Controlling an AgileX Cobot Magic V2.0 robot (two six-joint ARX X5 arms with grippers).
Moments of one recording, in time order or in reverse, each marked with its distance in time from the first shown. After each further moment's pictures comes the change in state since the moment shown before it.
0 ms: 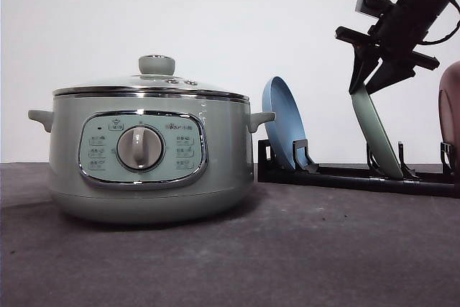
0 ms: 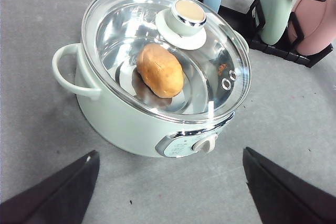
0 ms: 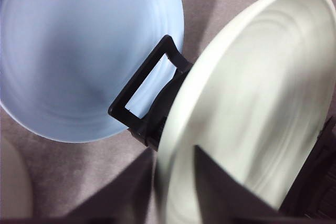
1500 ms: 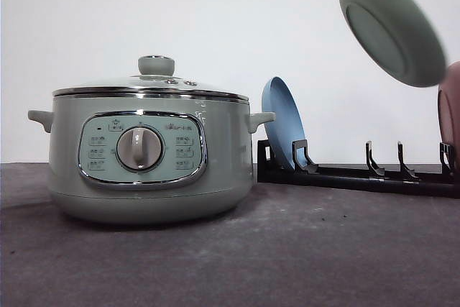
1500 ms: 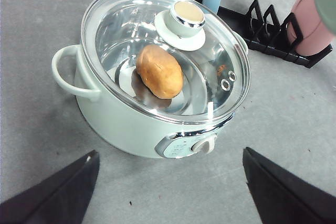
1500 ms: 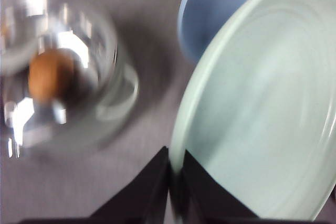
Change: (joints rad) left_arx 0.000 0.000 0.000 0.003 0.000 0.000; right_arx 0.287 -0.422 0.026 -0.591 0.144 -0.222
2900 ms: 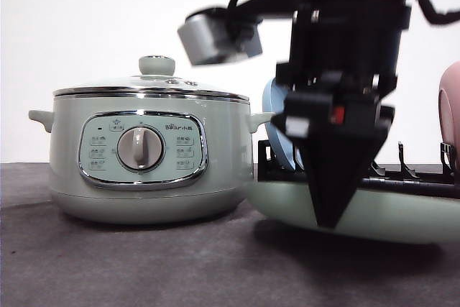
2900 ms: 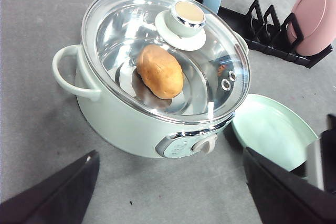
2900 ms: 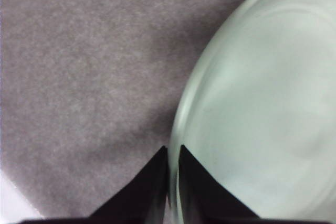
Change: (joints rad) left_arx 0.000 0.000 0.000 0.000 0.000 0.000; right_arx 0.662 0.156 -0.592 0.231 0.311 0.061
